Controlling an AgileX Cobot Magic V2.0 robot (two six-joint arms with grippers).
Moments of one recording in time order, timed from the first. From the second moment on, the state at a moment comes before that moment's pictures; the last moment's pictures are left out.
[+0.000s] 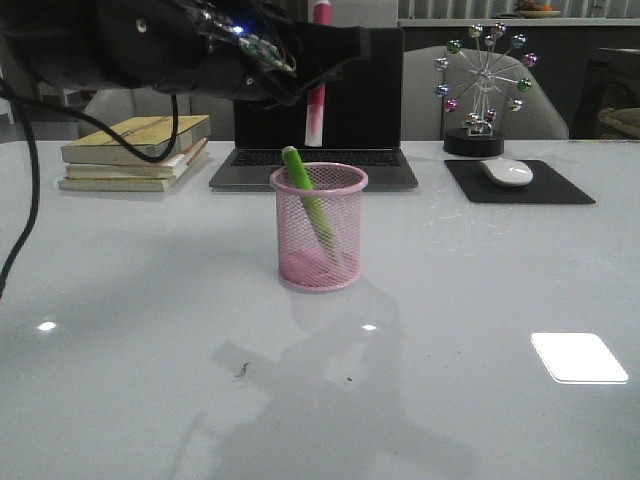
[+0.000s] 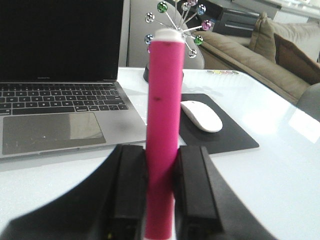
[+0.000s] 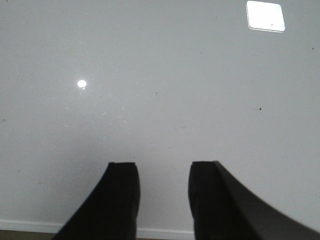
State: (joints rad) left arm -0.64 1.91 -1.15 -0.14 -0.57 -0.18; right arm -0.10 0.63 -0.53 0.06 0.68 -0.11
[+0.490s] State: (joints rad) left arm -0.64 1.97 -1.02 0.02 -0.81 -0.29; right arm -0.10 0.63 -0.53 0.06 0.68 -0.11
